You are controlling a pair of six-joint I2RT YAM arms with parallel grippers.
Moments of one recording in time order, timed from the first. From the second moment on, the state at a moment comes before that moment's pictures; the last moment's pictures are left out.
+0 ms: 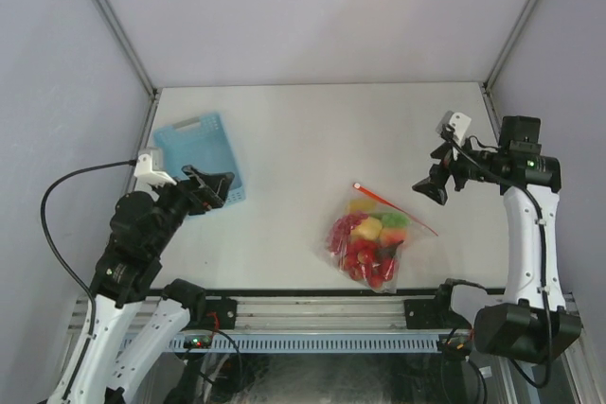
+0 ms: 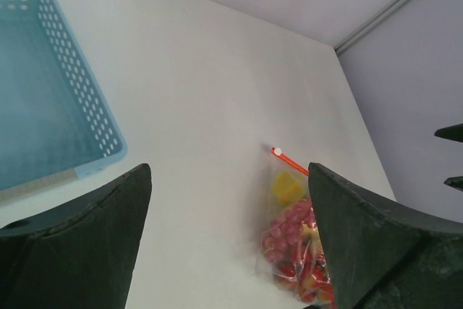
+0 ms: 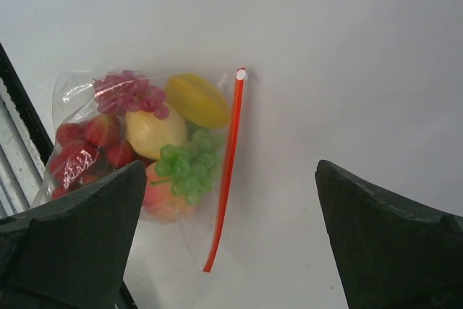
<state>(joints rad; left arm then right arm) -0.35 0.47 0.83 -0.52 -0.03 -0.58 -0.20 1.09 1.23 -1.10 -0.95 -0.87</state>
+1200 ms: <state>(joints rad) -0.60 0.80 0.63 -0.11 0.00 -0.52 -0.02 1.57 1.05 -1.11 -0.93 -0.93</state>
